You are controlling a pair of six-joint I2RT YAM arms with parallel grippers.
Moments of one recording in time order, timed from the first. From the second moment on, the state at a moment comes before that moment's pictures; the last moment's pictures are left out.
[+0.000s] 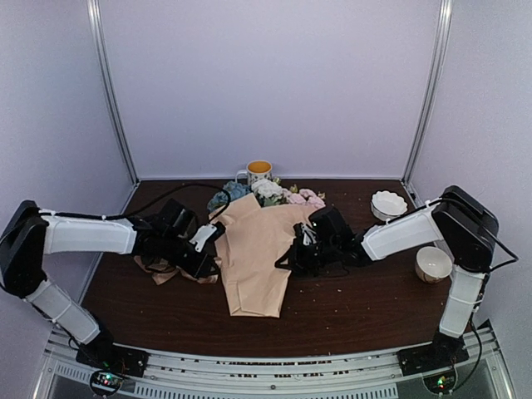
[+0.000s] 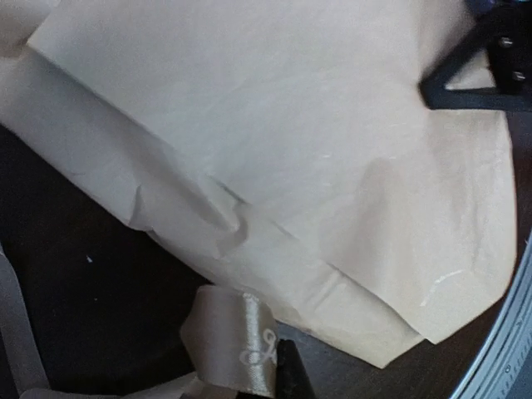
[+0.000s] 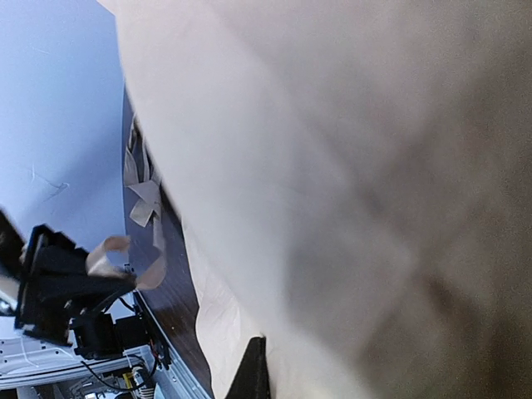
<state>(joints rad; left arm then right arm) -0.66 1.53 0.83 -0.29 0.31 -0.09 0.79 1.86 0.95 0.23 -0.40 1.03</state>
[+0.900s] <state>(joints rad) -1.19 1.80 1.61 -0.78 0.66 0.62 0.79 1.84 1.05 0.11 -0.41 0.95</state>
